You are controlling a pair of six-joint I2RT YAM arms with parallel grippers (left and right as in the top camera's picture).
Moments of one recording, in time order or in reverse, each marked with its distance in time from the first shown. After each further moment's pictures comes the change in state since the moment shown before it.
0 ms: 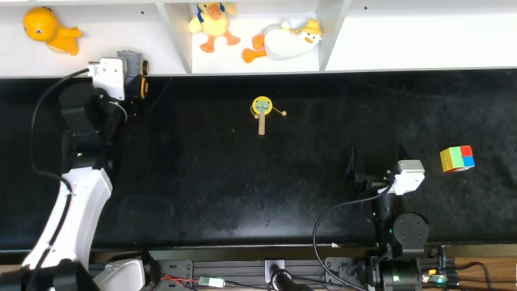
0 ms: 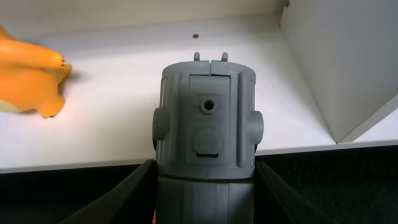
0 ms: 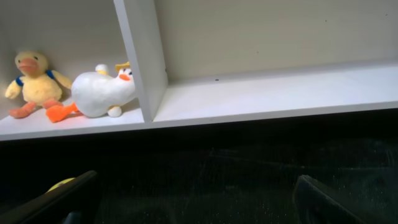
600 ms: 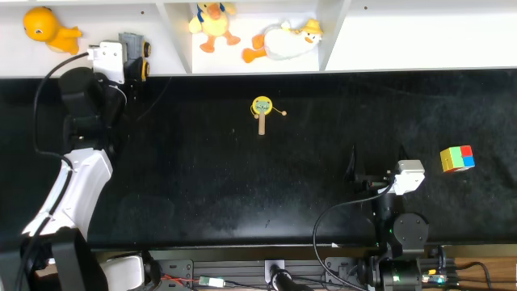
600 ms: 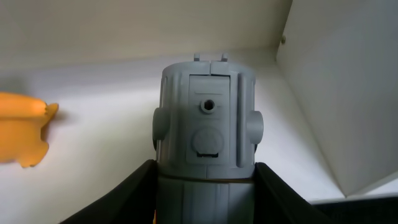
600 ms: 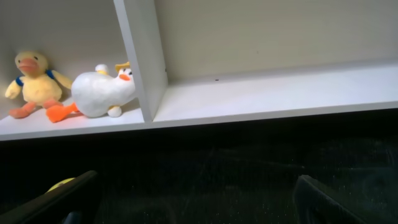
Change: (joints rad) left arm 0.000 0.126 0.082 0.135 0.044 -0.012; right arm 0.000 0.000 0.000 0.000 0.000 0.000
